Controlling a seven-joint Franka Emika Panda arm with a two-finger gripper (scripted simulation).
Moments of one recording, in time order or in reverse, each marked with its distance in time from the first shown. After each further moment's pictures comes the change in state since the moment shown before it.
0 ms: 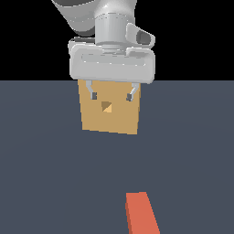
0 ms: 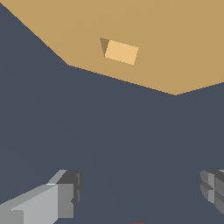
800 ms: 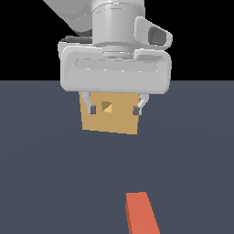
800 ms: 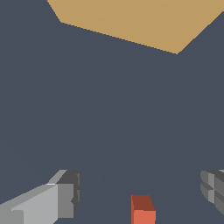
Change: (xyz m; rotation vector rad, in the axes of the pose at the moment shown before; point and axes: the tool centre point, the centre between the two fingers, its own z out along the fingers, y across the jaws) arm -0.070 0.005 0.019 -0.012 0.001 -0.002
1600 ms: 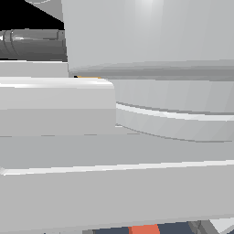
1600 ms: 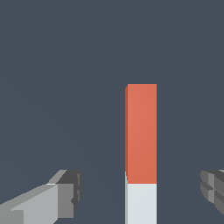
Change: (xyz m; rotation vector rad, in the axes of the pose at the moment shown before) arm -0.181 0.015 0.049 -0.030 0.005 0.002
